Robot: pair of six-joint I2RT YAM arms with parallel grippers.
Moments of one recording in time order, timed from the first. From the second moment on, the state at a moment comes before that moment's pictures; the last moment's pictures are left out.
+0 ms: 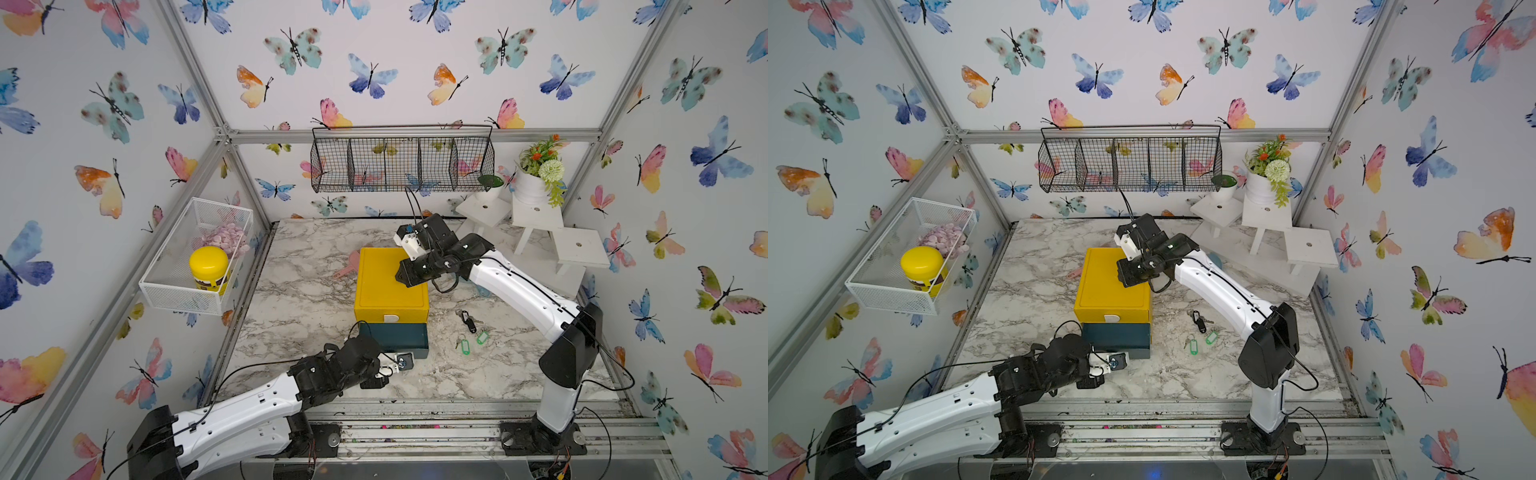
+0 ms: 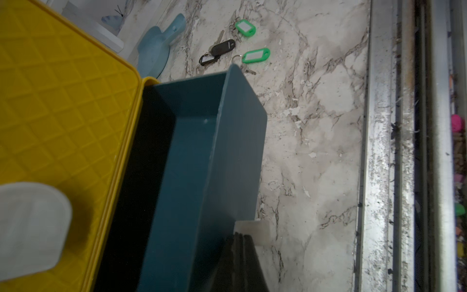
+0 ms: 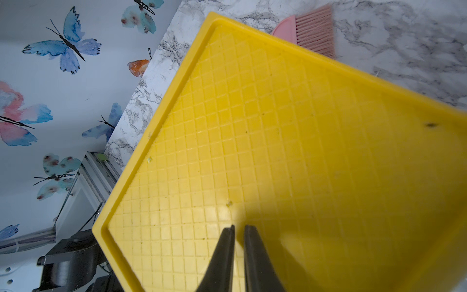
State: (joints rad) left arm -1.03 0.89 0.54 -0.35 -0.12 0.56; right arm 0.79 1.86 1.86 -0.90 -0.23 0.30
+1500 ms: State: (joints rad) left arm -0.94 0.68 0.29 -0.12 0.09 0.66; right arm 0.79 1.88 1.87 -0.89 -0.24 0.30
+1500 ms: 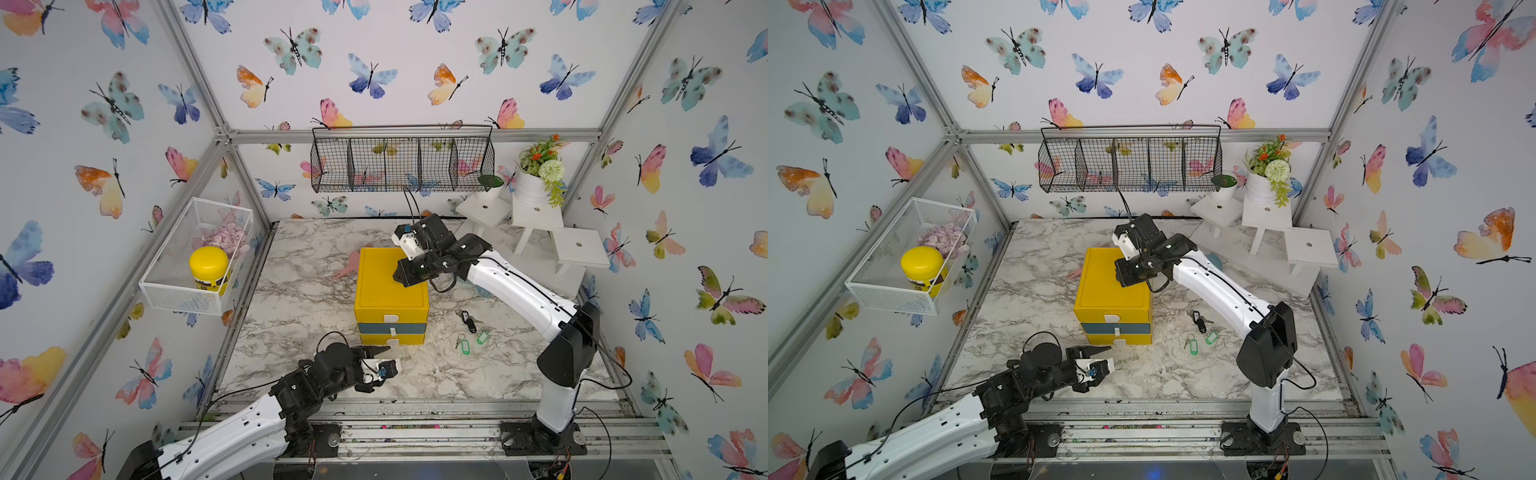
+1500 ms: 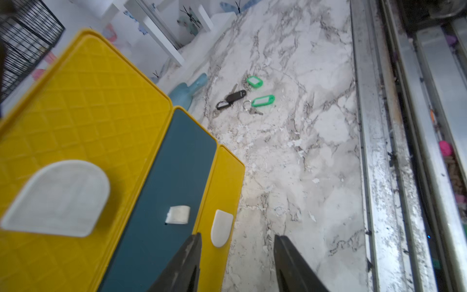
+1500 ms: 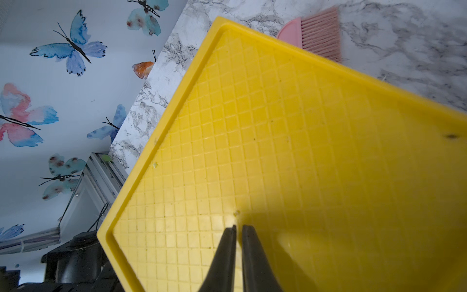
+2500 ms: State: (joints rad) left arm -0.87 1.16 0.40 0.05 -0.03 0.62; right arm 0.79 1.87 1.85 -0.85 -0.27 0.30
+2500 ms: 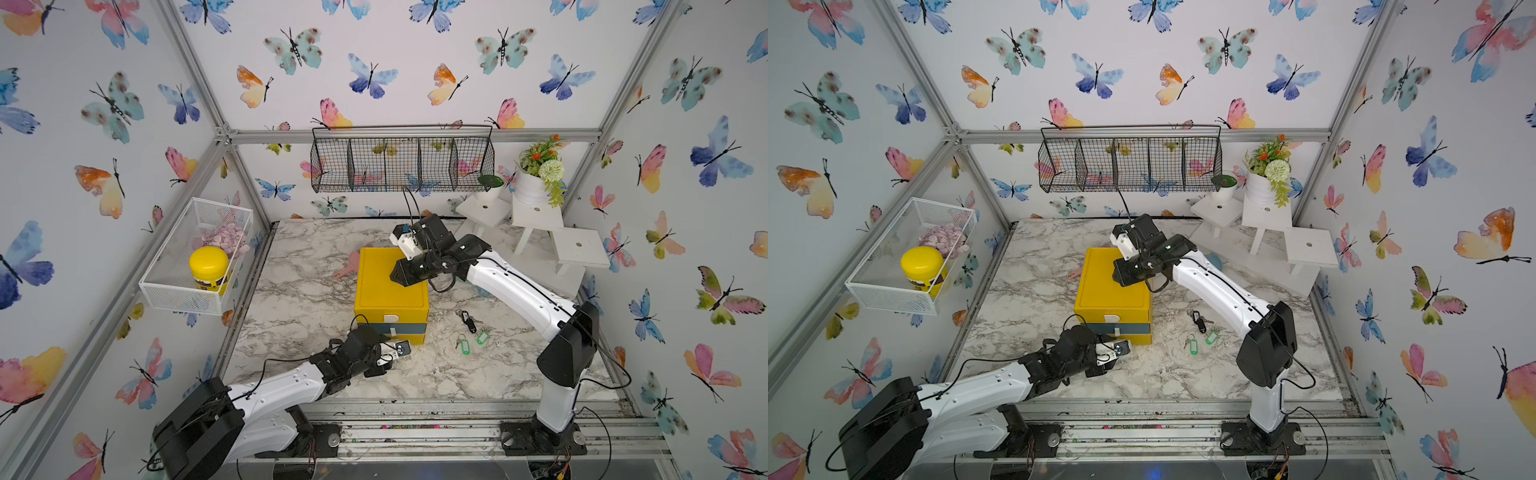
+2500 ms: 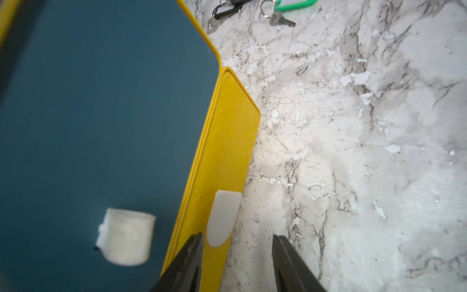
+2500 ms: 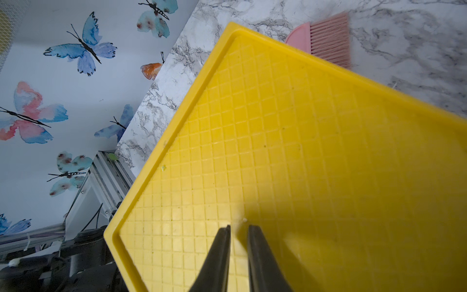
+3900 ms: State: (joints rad) left arm -0.86 1.20 0.47 -0.15 0.03 0.59; right arm 0.80 1.87 1.86 -0.86 -0.31 0.29
